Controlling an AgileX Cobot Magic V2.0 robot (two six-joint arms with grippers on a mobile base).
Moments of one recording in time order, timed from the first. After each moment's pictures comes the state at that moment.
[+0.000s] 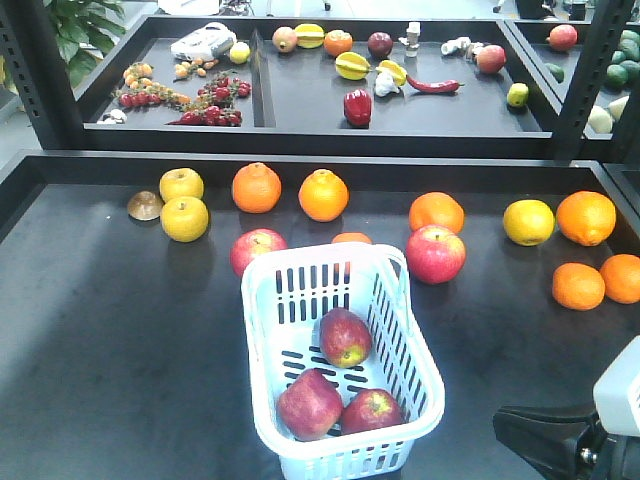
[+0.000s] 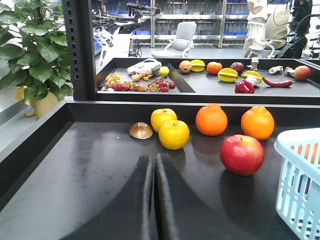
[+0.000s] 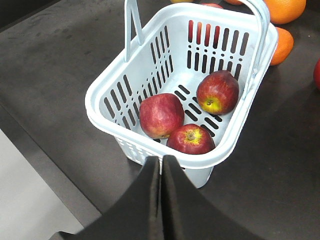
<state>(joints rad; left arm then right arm) 0.03 -0.01 0.03 0.00 0.13 -0.04 0.29 0.66 -0.41 0.70 0.60 -0.79</state>
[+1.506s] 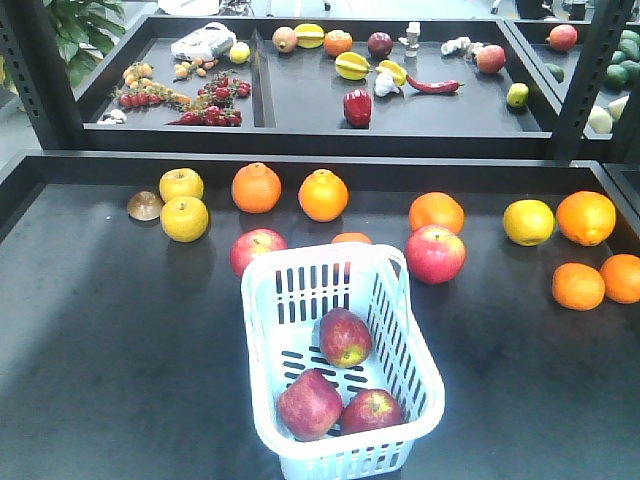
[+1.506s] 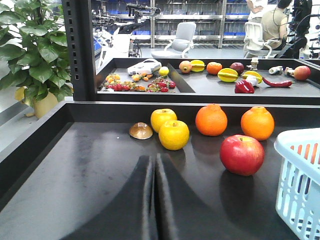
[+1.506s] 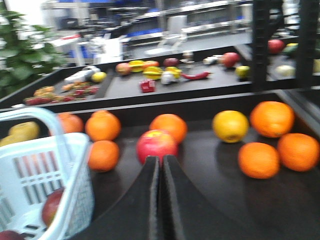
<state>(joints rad) 0.03 -0.01 0.03 0.00 0.12 -0.04 0.02 -0.01 0.03 0.09 0.14 0.01</state>
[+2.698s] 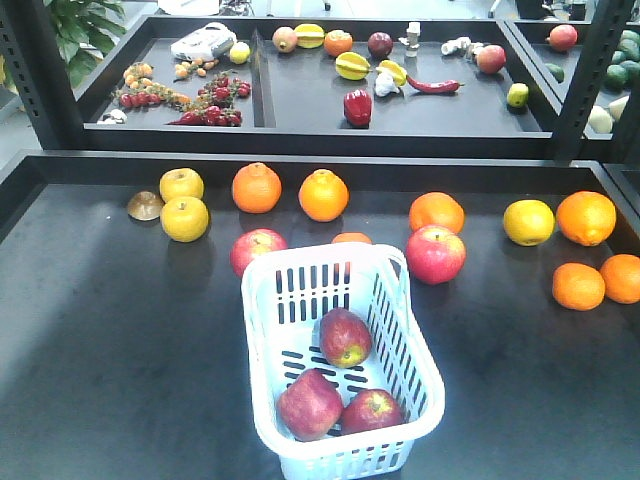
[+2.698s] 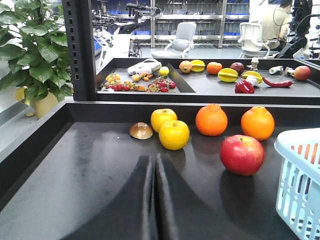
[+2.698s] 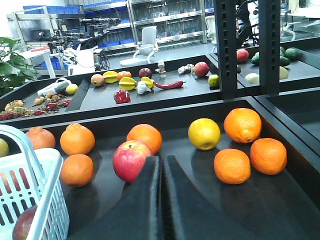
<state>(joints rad) 0.03 -0.01 0.03 0.00 0.12 -0.04 -0.05 -0.01 0.03 -0.04 0.12 0.13</state>
